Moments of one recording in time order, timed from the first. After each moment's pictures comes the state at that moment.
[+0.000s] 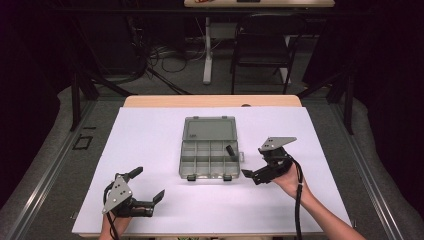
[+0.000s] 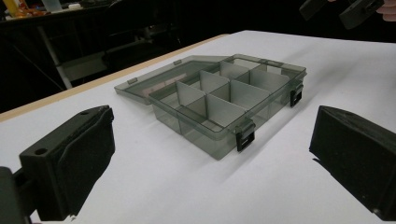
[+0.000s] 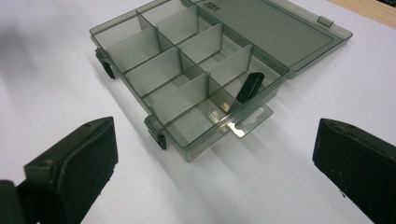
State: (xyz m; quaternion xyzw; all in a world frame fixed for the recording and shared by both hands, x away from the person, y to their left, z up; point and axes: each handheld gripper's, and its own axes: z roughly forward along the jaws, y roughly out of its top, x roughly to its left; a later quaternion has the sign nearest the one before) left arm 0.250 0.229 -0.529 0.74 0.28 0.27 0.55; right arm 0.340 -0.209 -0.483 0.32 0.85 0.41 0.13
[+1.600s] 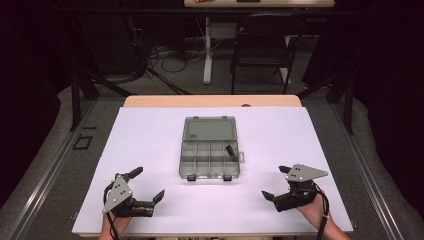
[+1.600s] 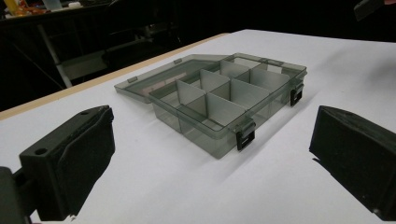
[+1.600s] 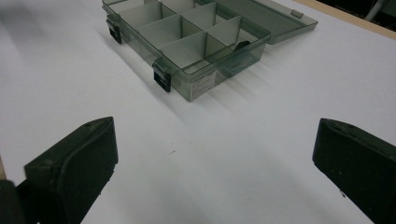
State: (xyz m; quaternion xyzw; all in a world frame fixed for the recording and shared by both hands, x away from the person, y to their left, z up) left arm 0.250 0.229 -0.530 0.74 0.28 0.27 0.54; right arm 0.271 -0.262 -0.508 0.30 0.82 0.44 0.19
